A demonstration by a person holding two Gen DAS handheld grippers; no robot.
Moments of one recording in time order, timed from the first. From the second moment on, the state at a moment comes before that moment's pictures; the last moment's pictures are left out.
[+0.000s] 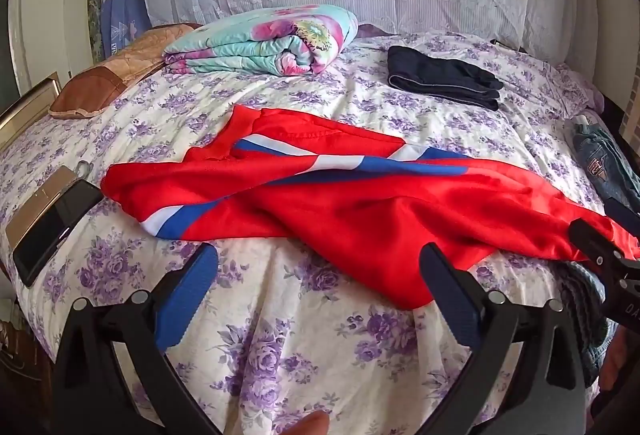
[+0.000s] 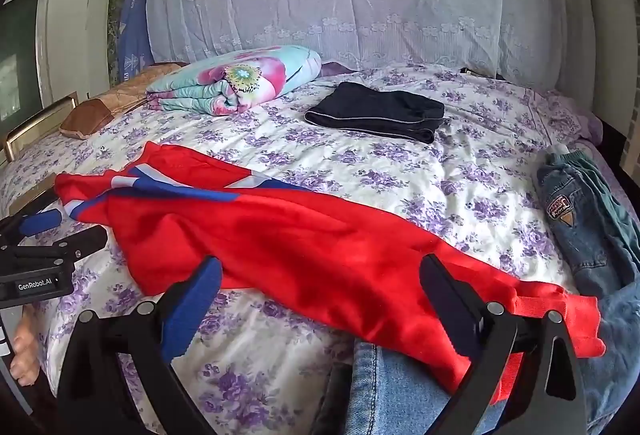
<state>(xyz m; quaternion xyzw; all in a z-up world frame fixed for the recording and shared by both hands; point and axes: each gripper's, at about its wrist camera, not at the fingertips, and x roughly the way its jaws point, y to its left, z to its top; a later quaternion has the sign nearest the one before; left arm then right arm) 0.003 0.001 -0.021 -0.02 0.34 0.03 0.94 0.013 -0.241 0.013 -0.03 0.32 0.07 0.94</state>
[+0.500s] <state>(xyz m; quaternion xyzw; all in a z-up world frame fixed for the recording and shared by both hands) 0.004 -0.001 -0.024 -0.02 0.35 0.03 0.94 0.013 -0.243 0.010 -0.03 0.32 0.07 0.94</state>
